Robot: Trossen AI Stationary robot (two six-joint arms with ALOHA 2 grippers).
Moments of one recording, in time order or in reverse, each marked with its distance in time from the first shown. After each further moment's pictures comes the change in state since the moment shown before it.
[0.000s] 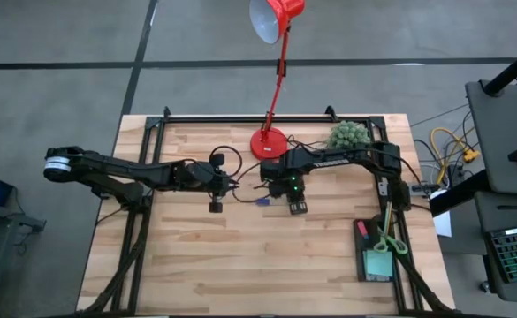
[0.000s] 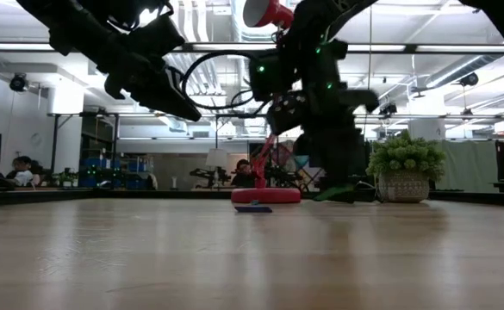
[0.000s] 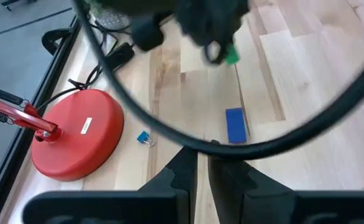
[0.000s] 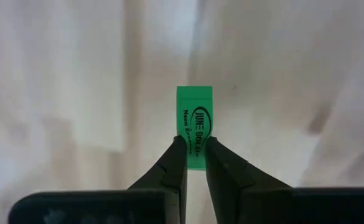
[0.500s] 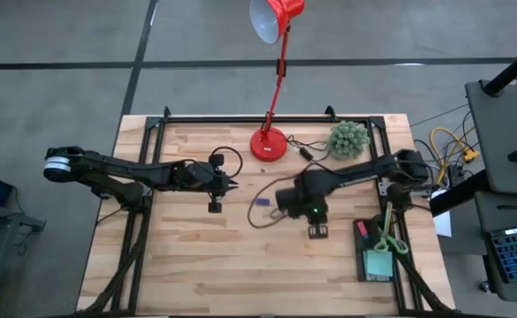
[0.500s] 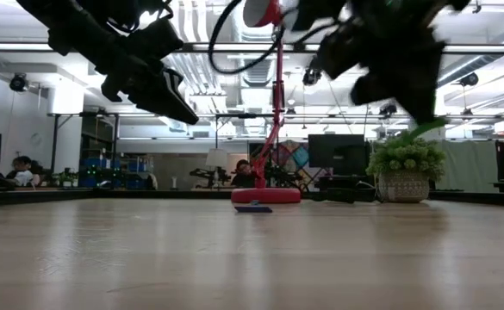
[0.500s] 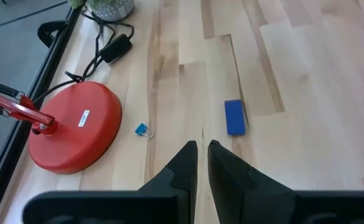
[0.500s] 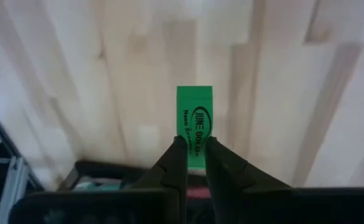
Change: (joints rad) left arm 0.001 0.000 0.000 -0.025 -0.002 -0.002; right arm 0.242 -0.186 -0.020 -0.264 -0.045 0.382
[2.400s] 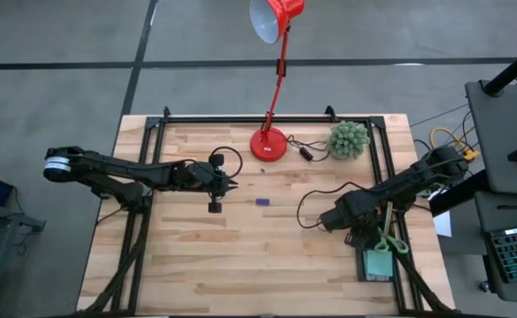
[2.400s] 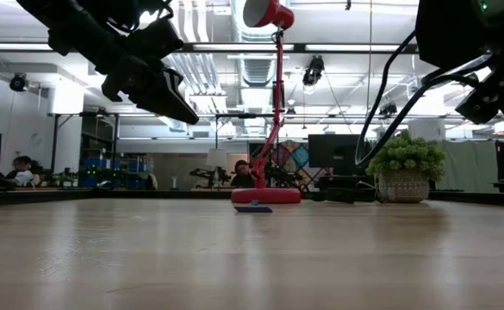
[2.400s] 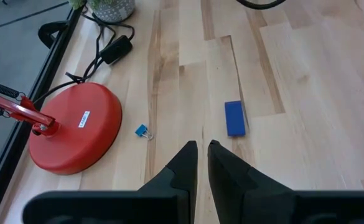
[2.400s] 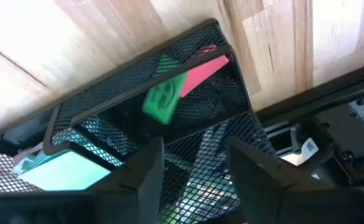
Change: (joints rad) left arm 0.000 0.000 0.000 0.002 0.000 -0.002; right arm 0.227 -0.330 -0.599 0.059 -0.051 0.672
